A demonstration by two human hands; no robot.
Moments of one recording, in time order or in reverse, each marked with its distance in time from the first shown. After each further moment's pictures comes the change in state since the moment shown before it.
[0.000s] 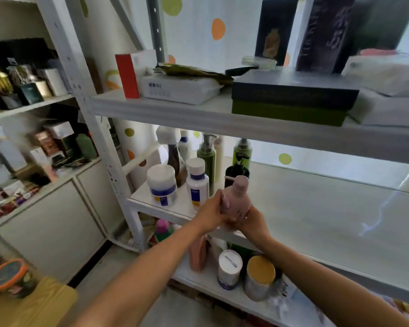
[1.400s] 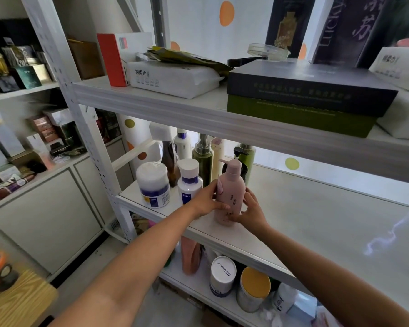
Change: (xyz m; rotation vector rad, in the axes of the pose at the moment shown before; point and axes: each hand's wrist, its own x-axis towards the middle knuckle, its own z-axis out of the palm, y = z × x) left_hand 0.071 -0.007 -0.007 -0.169 -0.077 -0.148; right_hand 0.102 0.059 0.003 0.060 -0.157 -0.149
